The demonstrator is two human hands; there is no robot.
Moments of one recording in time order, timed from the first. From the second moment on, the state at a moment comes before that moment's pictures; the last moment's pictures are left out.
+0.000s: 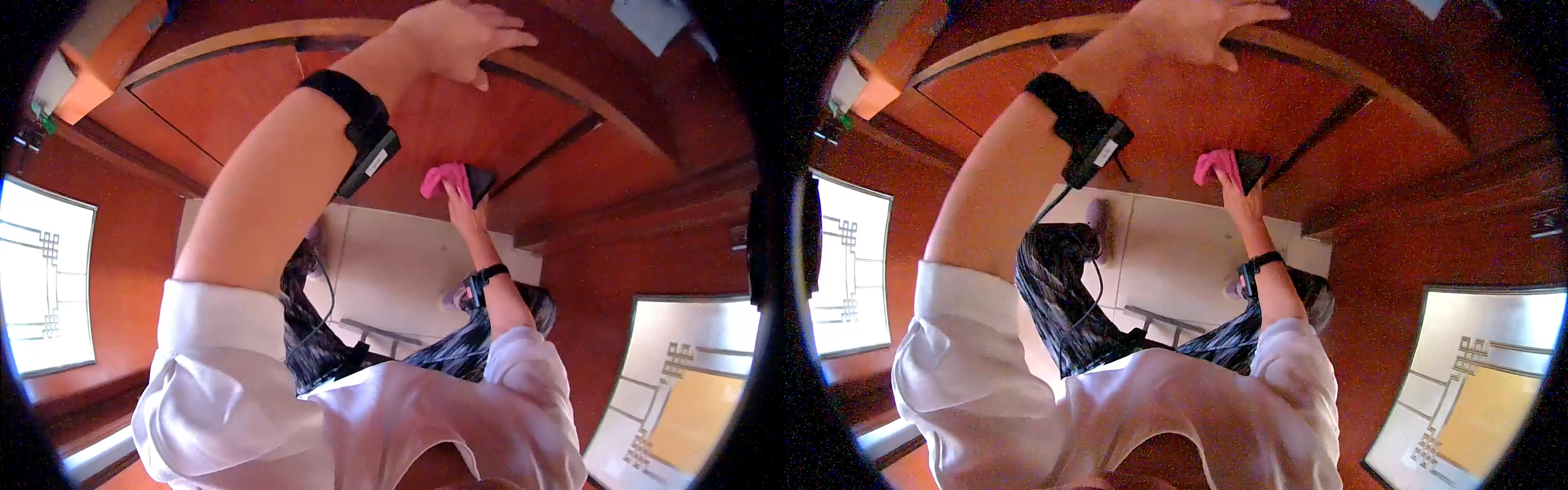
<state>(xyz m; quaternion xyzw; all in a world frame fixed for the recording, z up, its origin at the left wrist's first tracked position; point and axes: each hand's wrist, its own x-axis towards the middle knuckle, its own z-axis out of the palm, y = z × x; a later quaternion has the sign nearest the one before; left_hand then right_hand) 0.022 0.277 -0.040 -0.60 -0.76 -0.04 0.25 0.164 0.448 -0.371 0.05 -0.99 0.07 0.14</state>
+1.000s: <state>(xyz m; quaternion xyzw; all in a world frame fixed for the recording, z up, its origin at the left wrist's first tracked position) -0.001 0.097 -0.031 -0.35 -0.91 -0.15 0.15 0.138 0.396 -0.282 0.18 -0.96 0.10 0.17</state>
